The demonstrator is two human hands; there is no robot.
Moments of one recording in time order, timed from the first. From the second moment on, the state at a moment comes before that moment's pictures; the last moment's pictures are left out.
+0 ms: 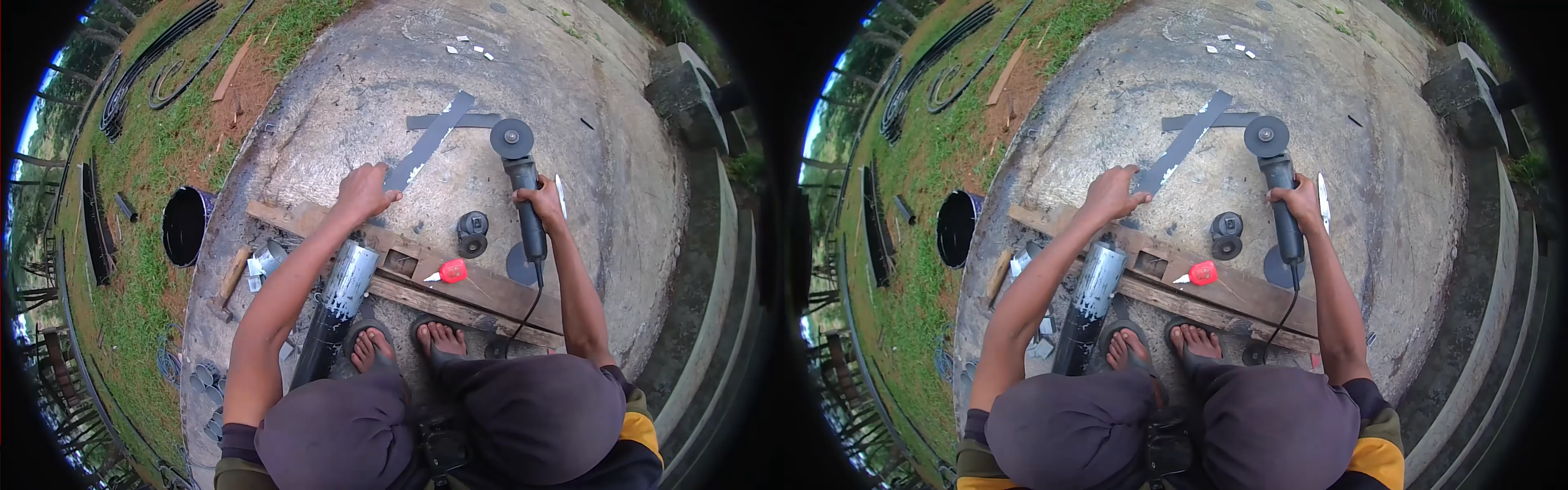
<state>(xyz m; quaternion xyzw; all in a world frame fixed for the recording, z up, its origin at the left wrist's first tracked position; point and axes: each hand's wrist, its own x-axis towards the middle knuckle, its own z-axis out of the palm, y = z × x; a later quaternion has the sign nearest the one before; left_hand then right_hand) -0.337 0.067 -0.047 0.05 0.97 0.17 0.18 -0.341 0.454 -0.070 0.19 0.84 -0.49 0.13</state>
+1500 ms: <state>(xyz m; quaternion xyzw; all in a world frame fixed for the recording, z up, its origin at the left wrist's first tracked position) -0.135 -0.121 0.040 -0.10 0.92 0.39 0.04 -0.320 0.473 -0.118 0.16 0.93 -0.33 0.03</state>
